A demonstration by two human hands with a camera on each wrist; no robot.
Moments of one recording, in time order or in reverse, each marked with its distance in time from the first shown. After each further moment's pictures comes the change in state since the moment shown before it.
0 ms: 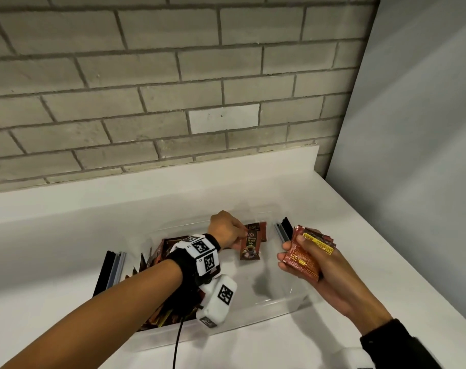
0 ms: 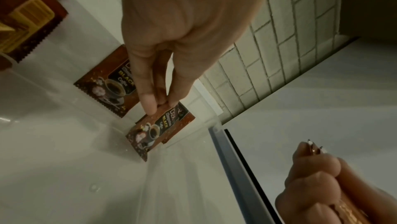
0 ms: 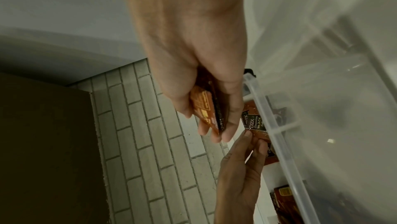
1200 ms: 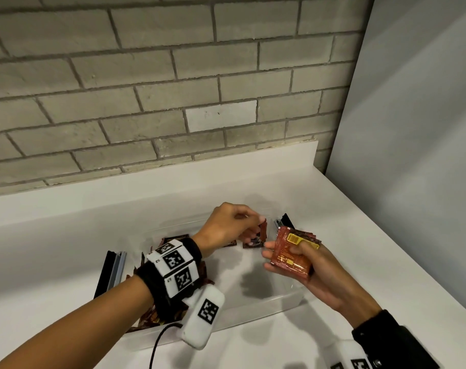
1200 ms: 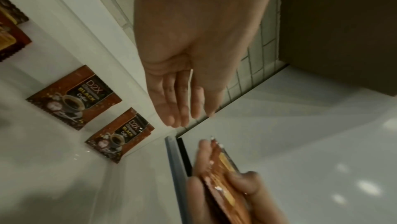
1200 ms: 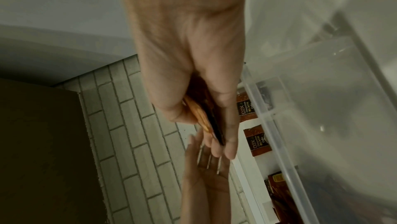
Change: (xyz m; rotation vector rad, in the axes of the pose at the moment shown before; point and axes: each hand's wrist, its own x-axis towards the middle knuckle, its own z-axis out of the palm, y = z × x) left_hand -0.041 0.022 -0.013 -0.087 -0.160 0.266; right_hand 0.001 0.008 0.009 0.064 -0.132 0.118
